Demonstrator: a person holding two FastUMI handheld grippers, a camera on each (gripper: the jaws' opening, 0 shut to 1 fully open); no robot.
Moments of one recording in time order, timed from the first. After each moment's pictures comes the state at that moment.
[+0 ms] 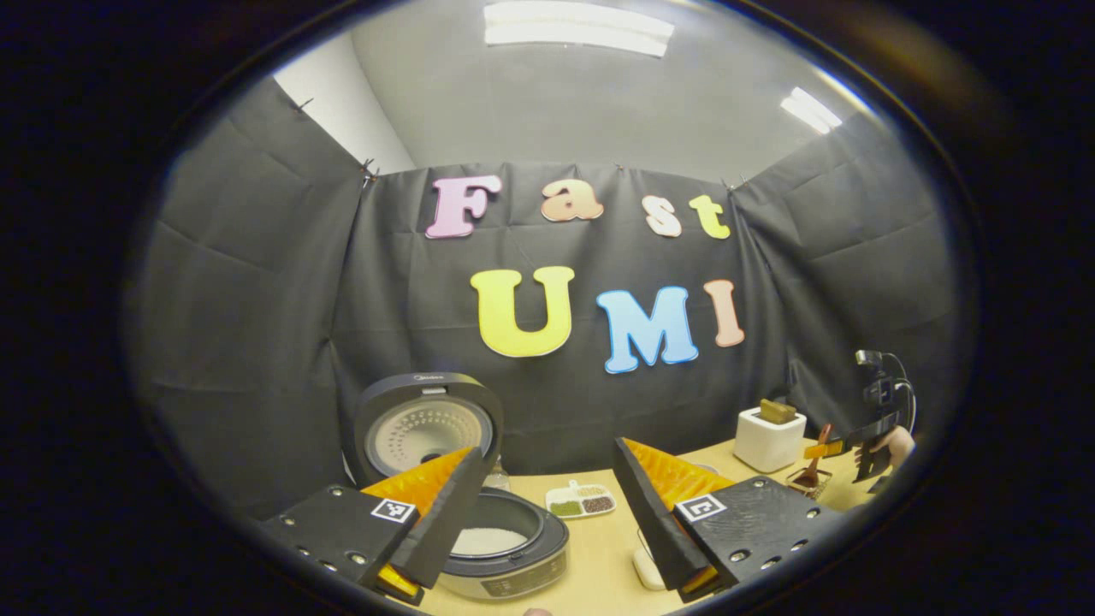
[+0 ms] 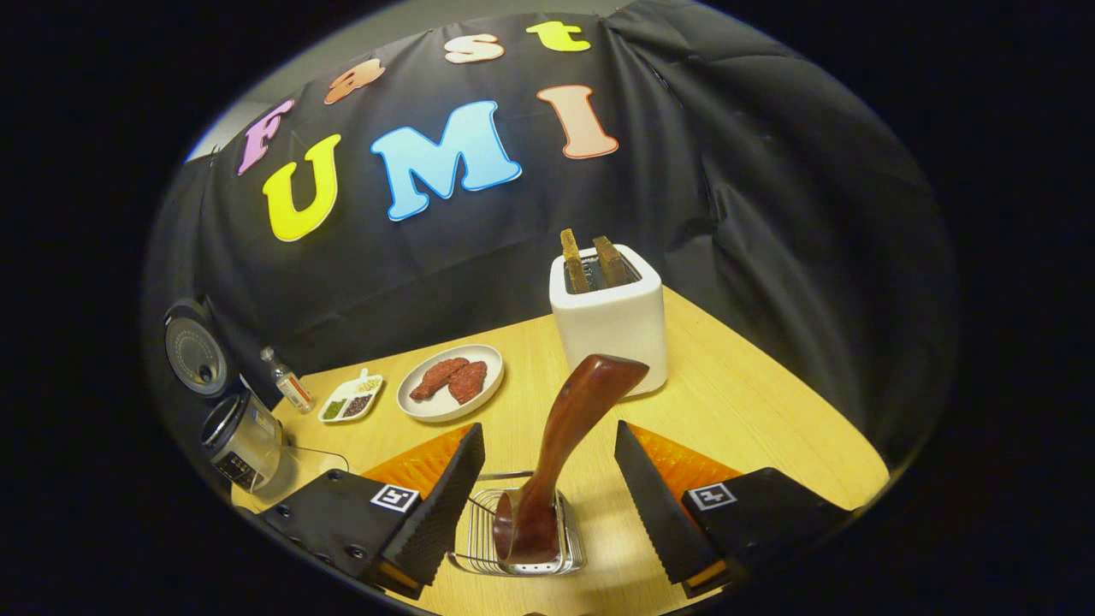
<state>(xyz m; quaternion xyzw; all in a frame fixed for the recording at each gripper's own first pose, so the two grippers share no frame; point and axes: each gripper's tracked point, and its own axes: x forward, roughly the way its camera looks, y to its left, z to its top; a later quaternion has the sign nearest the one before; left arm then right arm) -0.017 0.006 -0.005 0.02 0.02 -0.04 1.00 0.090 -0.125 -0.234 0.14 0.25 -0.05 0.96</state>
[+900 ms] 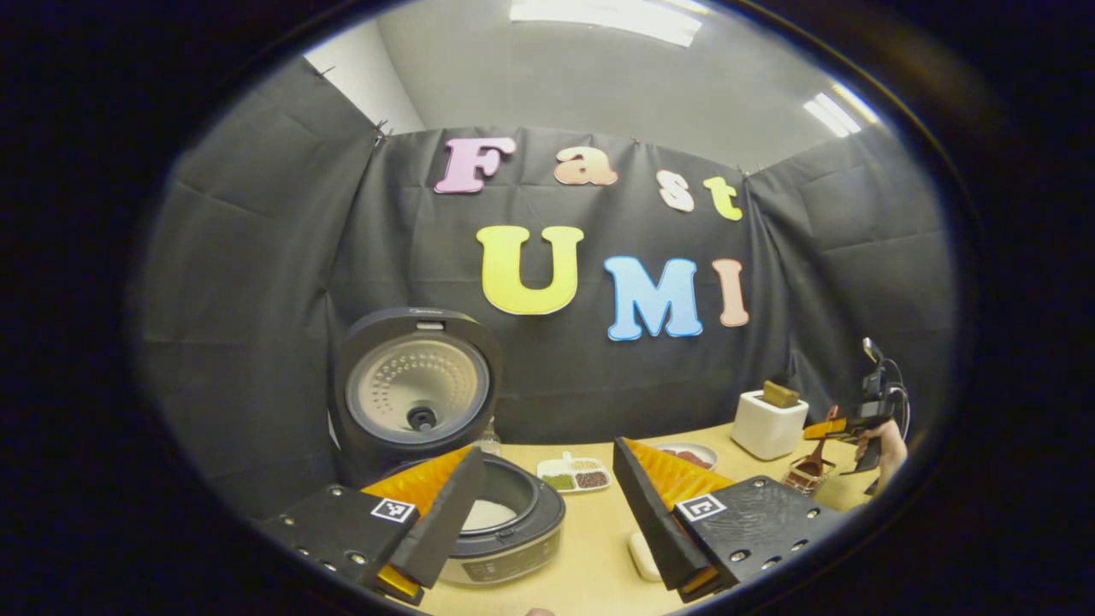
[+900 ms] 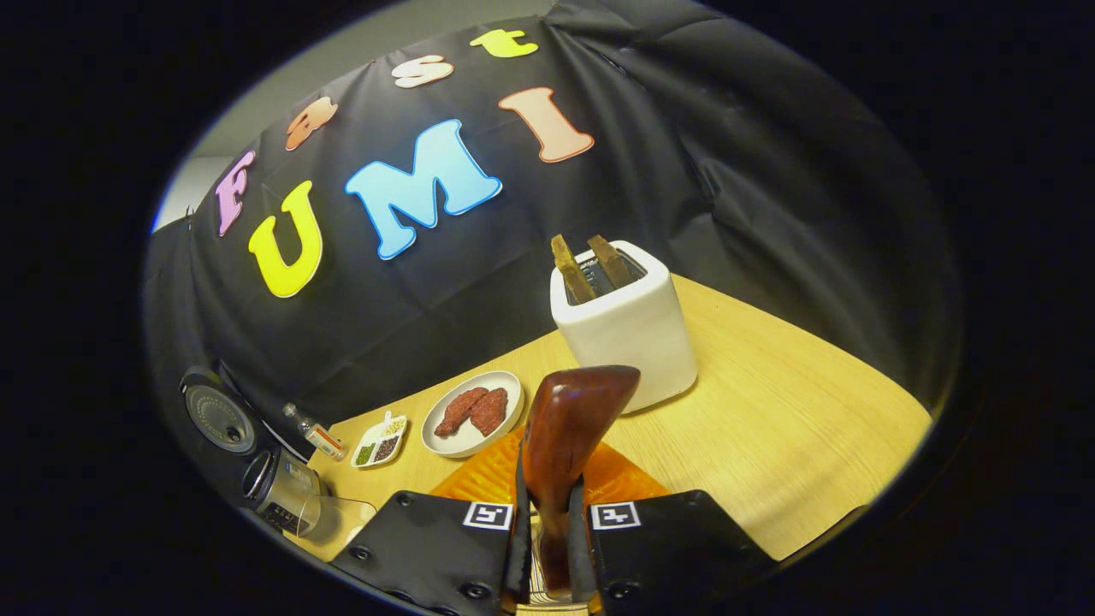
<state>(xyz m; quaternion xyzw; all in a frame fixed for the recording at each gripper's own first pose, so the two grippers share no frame) -0.003 0.006 -0.070 -0.01 0.06 -0.04 1.00 0.113 -0.125 -0.228 0.22 0.21 -0.05 0.95</state>
